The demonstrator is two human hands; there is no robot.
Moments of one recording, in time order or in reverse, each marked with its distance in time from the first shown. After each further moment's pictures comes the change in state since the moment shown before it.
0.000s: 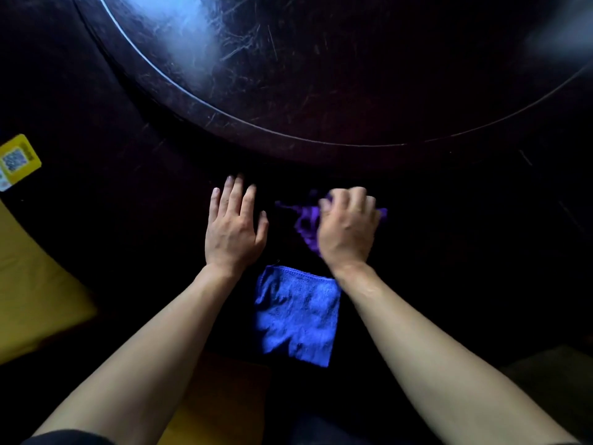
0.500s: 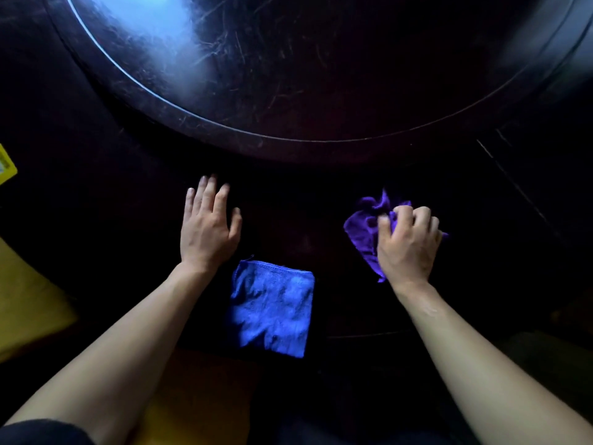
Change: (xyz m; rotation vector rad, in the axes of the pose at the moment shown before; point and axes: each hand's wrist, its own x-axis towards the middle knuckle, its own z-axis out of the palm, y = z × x) left_hand 0.000 -0.002 0.003 -0.032 -0.005 -0.008; right_hand -0.017 0.144 -0.041 -0.114 0.083 0.147
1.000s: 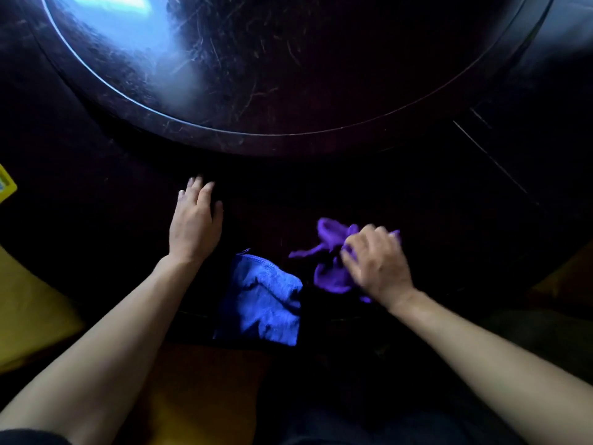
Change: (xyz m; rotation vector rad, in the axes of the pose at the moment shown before) left_hand 0.009 0.005 -0.017 -0.081 -0.093 -0.037; right_hand -0.054 0.015 -0.012 0.042 -0.060 -0.570
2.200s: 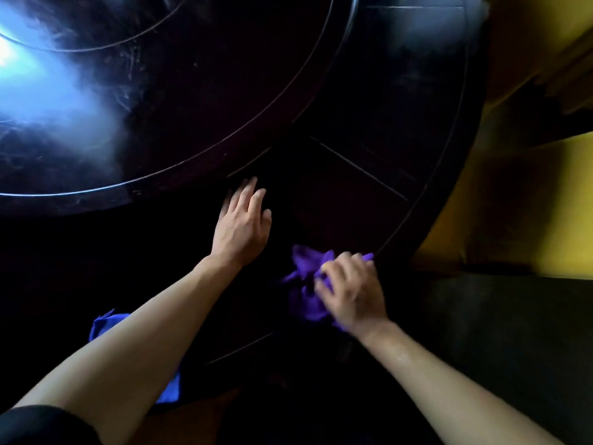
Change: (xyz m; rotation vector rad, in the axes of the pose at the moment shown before) left_hand 0.019 0.288 0.101 -0.016 -0.190 0.406; right_hand -0.105 0.125 -0.029 0.079 0.112 0.280
